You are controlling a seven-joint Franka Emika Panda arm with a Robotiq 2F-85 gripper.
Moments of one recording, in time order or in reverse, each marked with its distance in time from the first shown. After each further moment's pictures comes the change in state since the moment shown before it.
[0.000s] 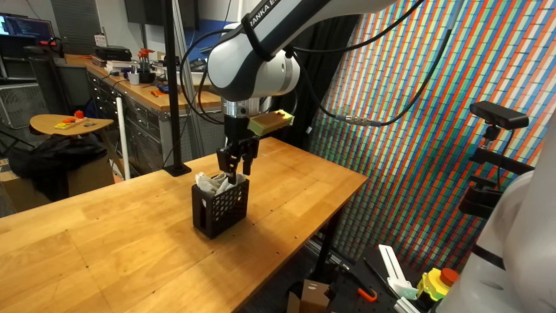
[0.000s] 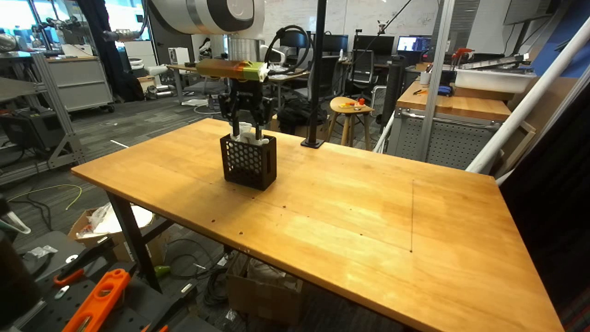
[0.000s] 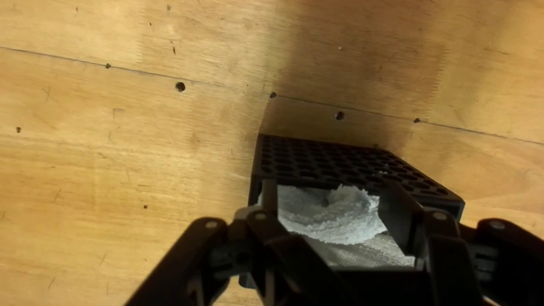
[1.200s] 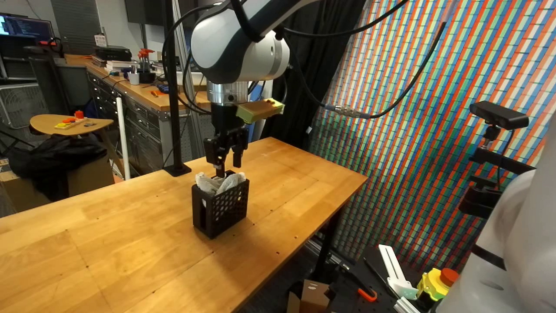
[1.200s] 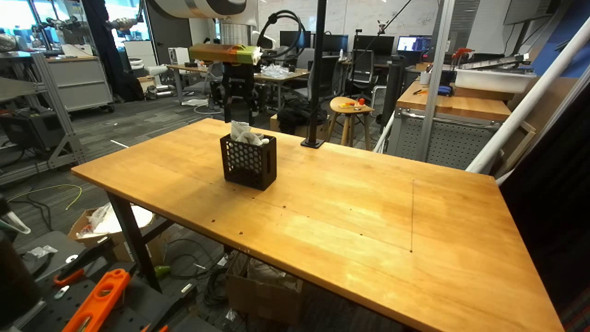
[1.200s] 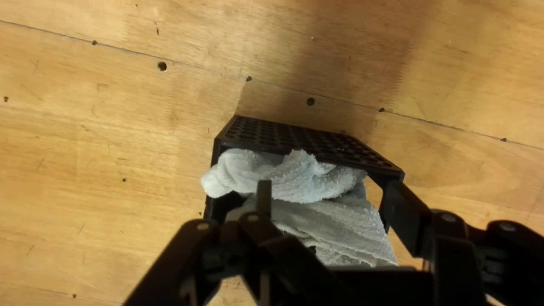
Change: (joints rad) arm 0.010 -0.009 0.043 0.068 0.001 -0.090 0.000
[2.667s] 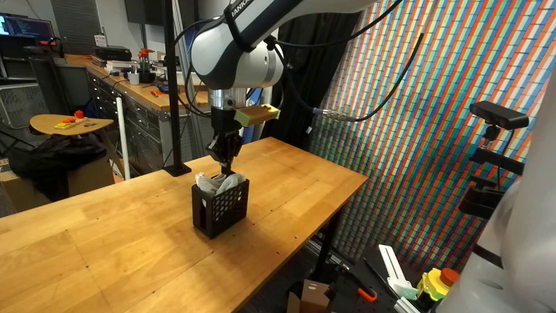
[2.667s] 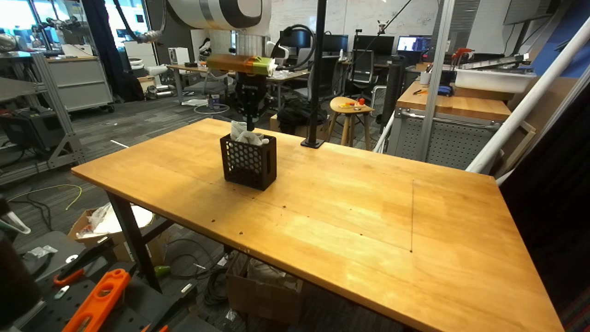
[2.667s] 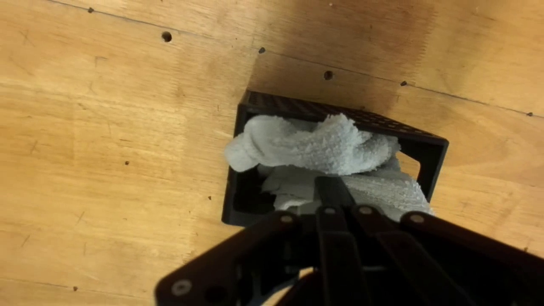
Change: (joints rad) arm -0.036 0.089 0.000 0.073 0.031 0.032 -0.049
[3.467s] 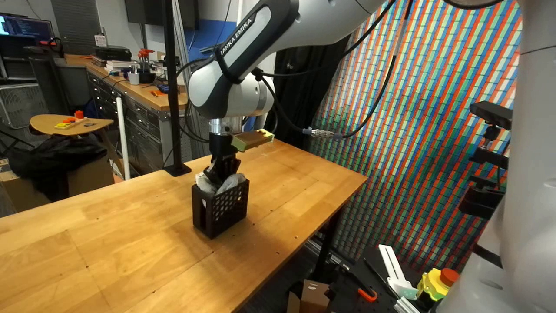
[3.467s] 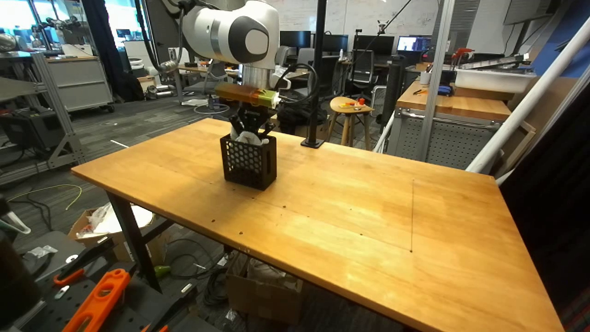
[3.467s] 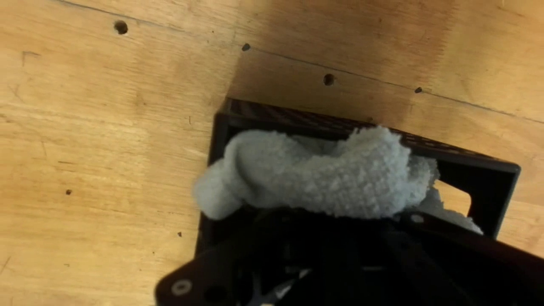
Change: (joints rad) arm -0.007 0.143 0.003 0.021 0.061 0.066 -0.061
